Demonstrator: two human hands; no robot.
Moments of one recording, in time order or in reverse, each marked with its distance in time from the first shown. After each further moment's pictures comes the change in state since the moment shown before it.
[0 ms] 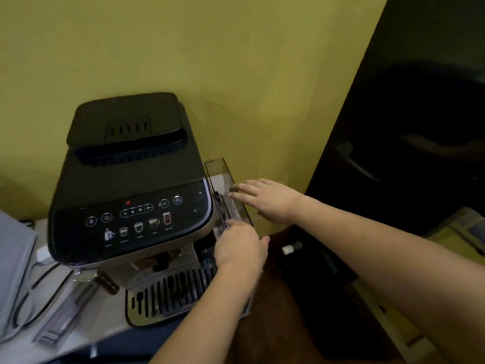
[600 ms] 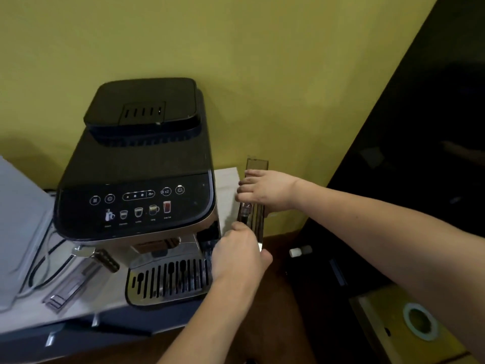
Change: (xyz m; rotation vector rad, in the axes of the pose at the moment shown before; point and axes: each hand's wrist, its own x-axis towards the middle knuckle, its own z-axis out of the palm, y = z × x) left_hand -0.015 0.003 0.009 -0.010 0.096 -0.072; right_hand 0.040 0.024 -0.008 -0.240 -0.030 -0.415
